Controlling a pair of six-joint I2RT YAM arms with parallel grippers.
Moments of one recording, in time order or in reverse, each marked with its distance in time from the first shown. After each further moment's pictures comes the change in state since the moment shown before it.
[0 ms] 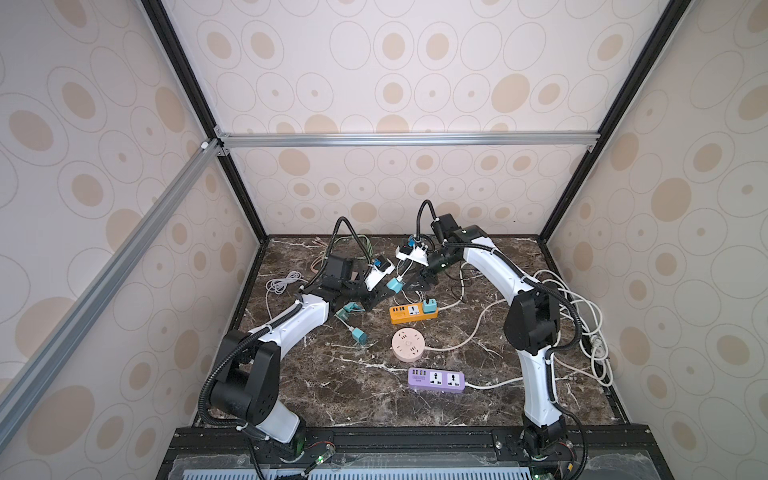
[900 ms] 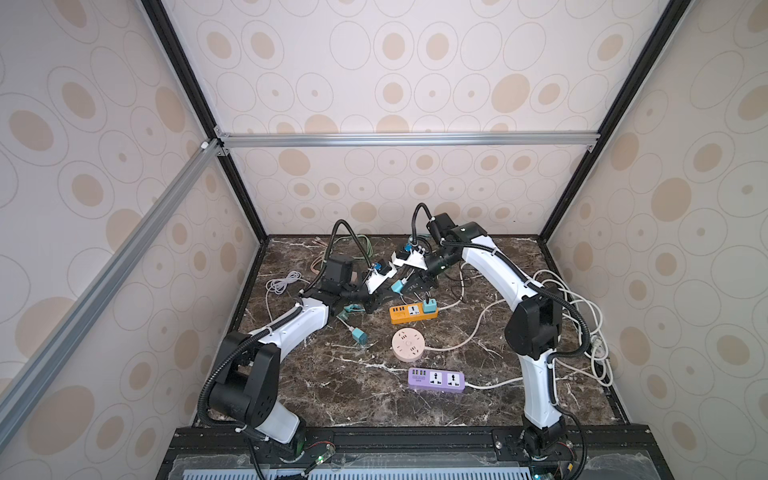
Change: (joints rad) left arm 0.000 -0.013 -0.044 0.097 0.119 0.017; right arm 0.048 -0.039 0.041 -0.126 0.014 -0.095
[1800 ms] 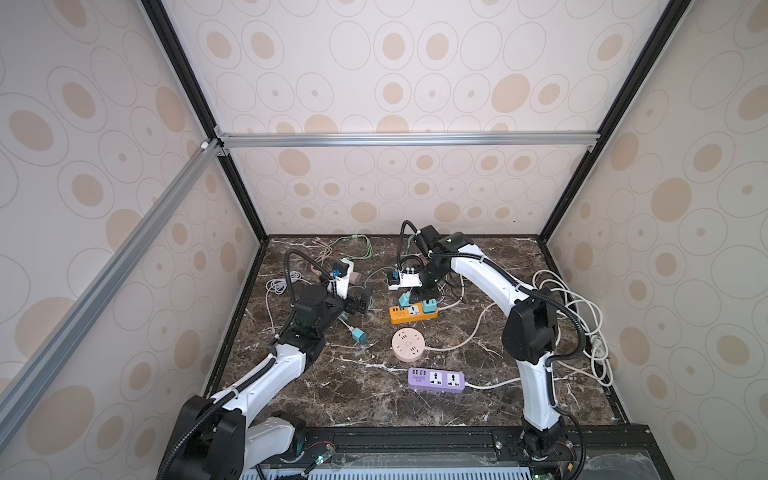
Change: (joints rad) left arm 0.027 -0.398 -0.420 0.473 -0.656 -0.385; right arm 0.093 -0.018 -0.104 0.025 0.497 -0.095
